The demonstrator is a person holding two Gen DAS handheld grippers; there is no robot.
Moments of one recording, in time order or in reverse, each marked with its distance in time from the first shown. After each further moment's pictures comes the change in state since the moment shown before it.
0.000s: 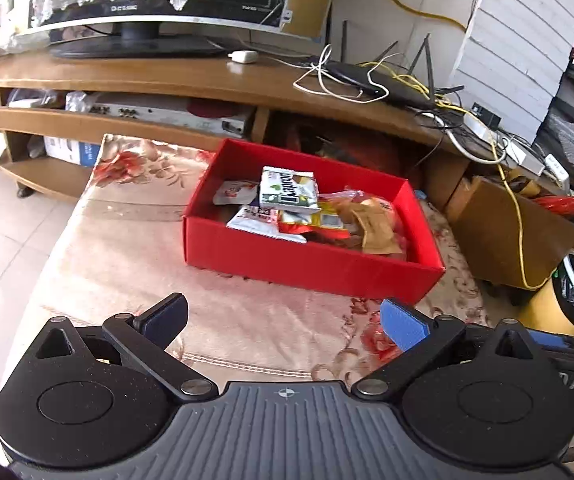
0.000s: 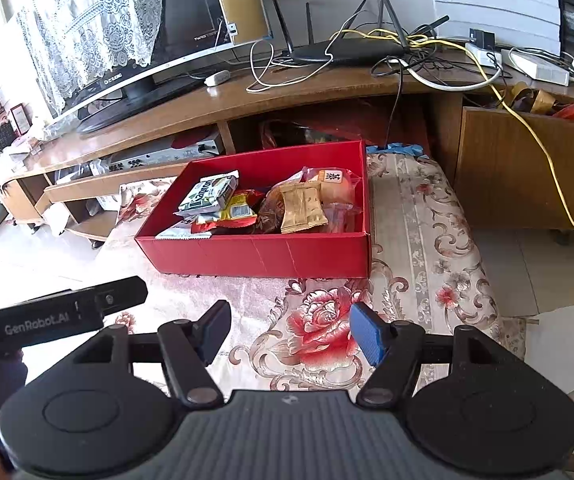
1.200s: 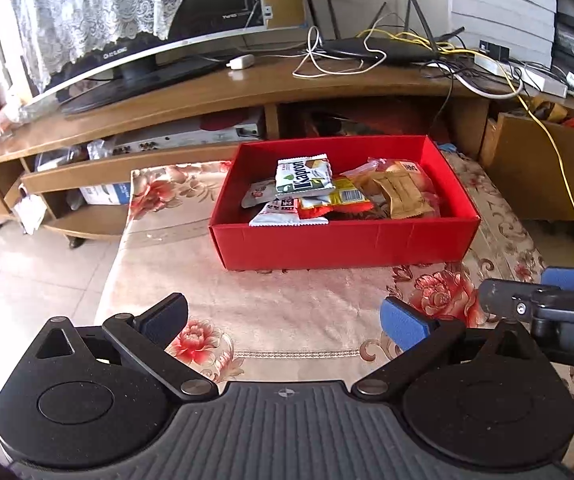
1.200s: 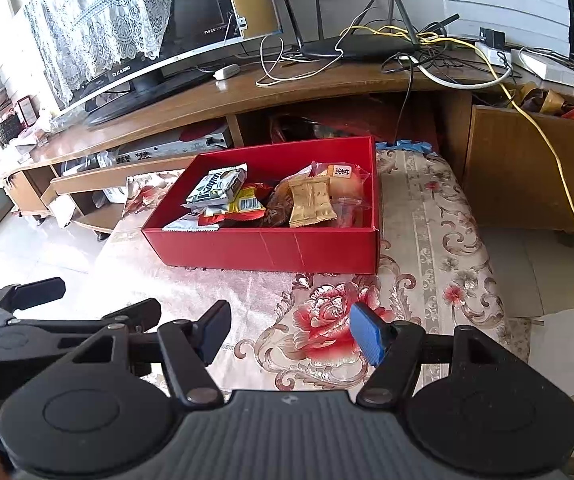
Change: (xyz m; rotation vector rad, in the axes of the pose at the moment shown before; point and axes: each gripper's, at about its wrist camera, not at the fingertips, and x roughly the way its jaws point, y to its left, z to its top) left arm -0.002 -0.041 -0.011 0.244 0.024 0.215; right arm 0.002 0.002 -0.002 -0.020 0.014 0.017
